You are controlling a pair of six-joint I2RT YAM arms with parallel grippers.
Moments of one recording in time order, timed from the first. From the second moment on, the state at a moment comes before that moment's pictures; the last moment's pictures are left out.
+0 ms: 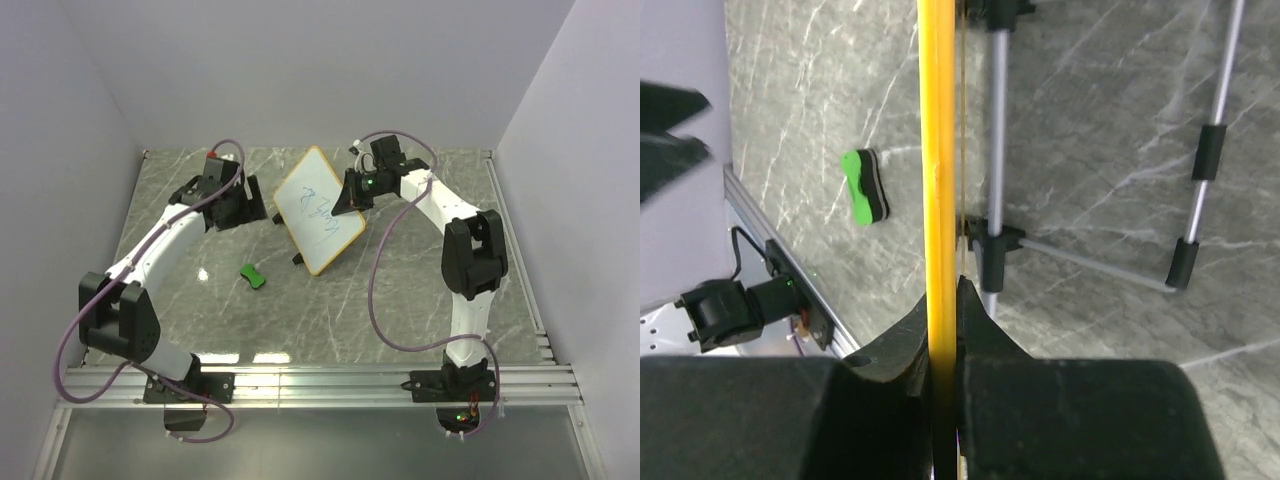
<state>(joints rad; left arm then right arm) -0.30 1.52 1.29 -0.62 -0.02 -0.53 0.34 2.00 1.67 -0.60 -0.68 0.33</state>
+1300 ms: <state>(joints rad) -0.35 1.70 1.02 -0.66 0.01 -0.63 0.35 1.89 1.49 -0.58 -0.60 0.34</state>
